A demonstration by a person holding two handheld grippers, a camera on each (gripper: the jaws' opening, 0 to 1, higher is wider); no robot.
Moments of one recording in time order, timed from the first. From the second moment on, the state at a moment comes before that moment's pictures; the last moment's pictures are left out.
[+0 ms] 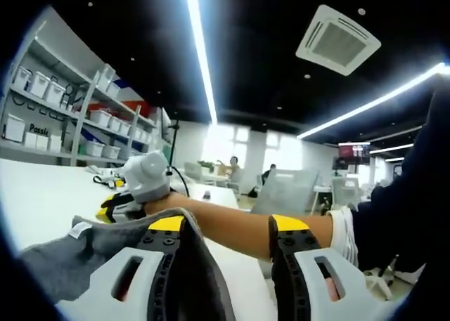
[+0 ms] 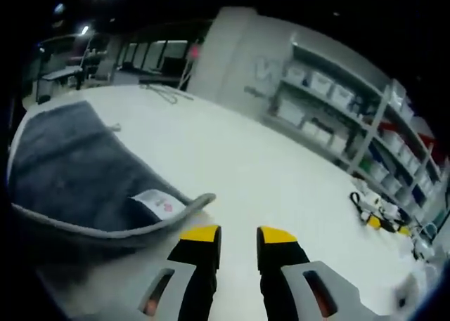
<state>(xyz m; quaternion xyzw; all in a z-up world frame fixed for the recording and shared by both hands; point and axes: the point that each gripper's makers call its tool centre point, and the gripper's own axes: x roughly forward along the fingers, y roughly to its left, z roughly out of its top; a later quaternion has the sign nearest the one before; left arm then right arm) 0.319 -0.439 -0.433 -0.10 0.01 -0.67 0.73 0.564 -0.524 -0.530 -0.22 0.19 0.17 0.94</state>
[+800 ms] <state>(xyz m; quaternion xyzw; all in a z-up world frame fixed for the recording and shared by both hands) 0.299 -0.457 -0.456 -0.02 0.03 -0.69 0.72 0.495 -0.522 -0.488 -0.25 0.17 0.15 0.94</state>
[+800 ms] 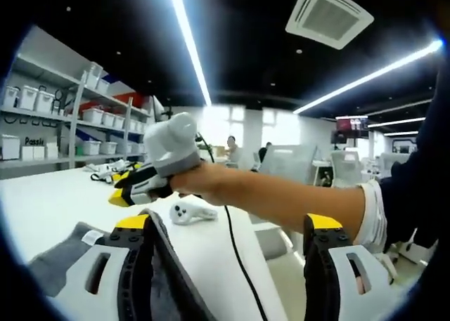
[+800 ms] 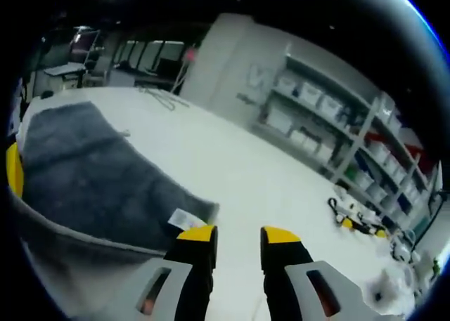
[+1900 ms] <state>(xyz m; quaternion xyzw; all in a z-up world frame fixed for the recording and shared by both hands) 0.312 -0.408 -0.471 -0.01 0.07 -0.67 0.74 0.453 -0.478 -0.481 -0.22 0.14 0.15 0.95</state>
